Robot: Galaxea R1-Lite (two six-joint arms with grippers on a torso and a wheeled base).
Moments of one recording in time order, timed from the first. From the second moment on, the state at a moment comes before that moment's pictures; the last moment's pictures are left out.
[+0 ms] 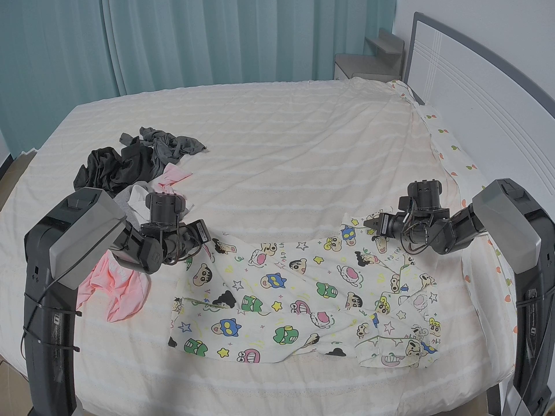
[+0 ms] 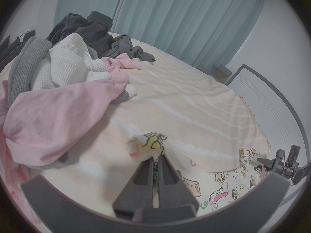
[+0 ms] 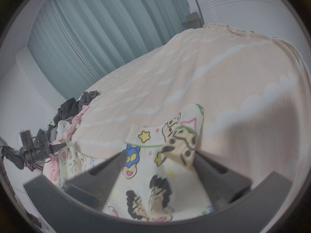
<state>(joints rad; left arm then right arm) -0.18 2.46 -1.37 -0.58 -0.01 -0.50 0.17 2.48 -1.50 -0.46 0.14 0.30</state>
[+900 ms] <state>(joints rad) -0.19 2.42 -1.37 -0.58 0.08 -0.50 0.12 2.45 -1.54 -0.57 0.08 0.37</state>
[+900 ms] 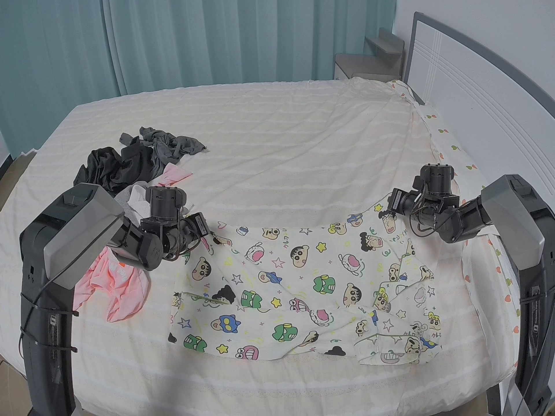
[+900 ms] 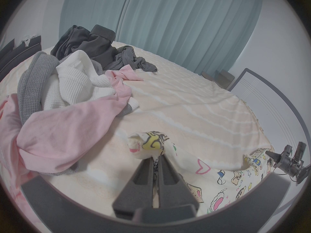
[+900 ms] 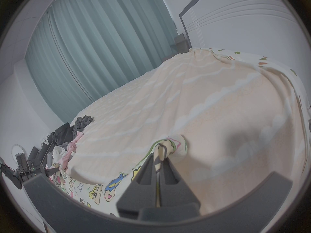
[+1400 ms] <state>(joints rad) -0.19 2.41 -1.34 -0.61 0.10 -0.49 0.10 2.39 -1.46 -0.58 0.10 0.38</state>
